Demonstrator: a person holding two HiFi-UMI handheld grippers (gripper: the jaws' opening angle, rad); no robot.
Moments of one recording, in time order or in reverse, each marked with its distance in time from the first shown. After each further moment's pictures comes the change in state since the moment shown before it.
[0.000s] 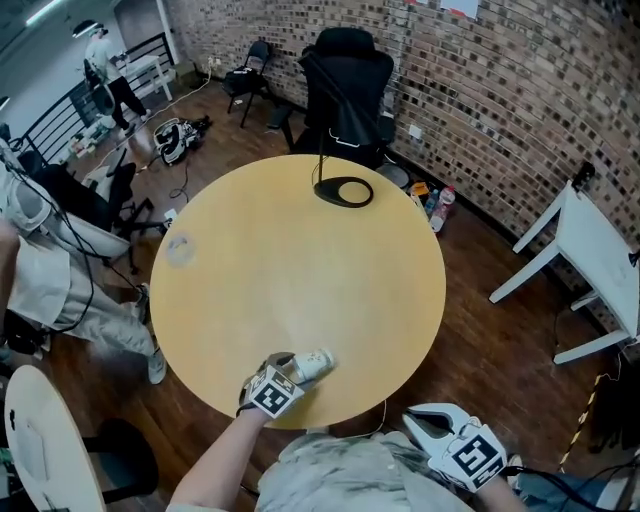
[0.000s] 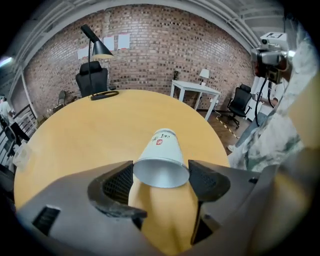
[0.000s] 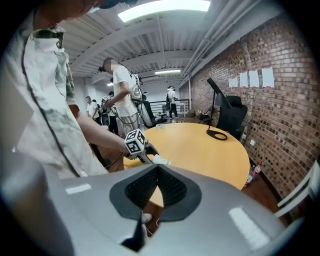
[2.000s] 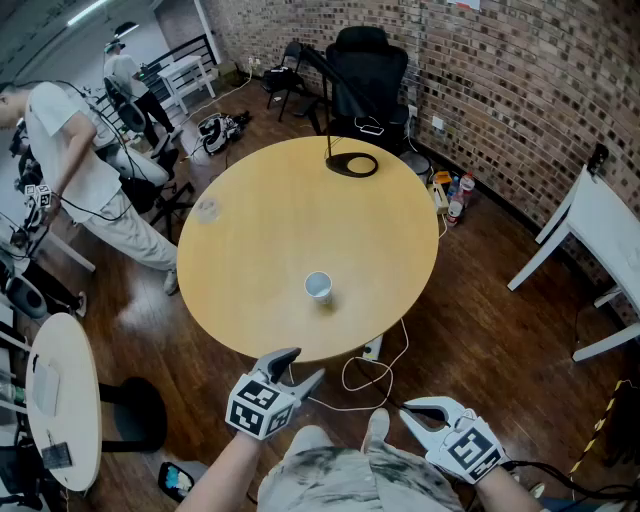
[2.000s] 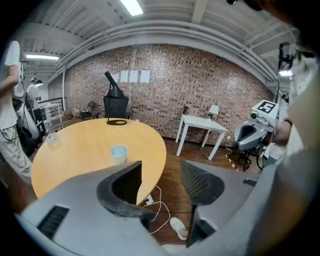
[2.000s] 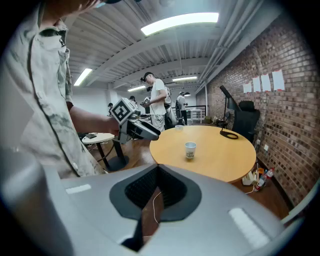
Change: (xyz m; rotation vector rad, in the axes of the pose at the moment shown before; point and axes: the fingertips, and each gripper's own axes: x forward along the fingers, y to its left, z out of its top) left arm -0.151 -0.206 0.083 -0.262 -0.346 0.177; right arm -0.120 0.061 -0.119 -0.086 -0.077 0.219
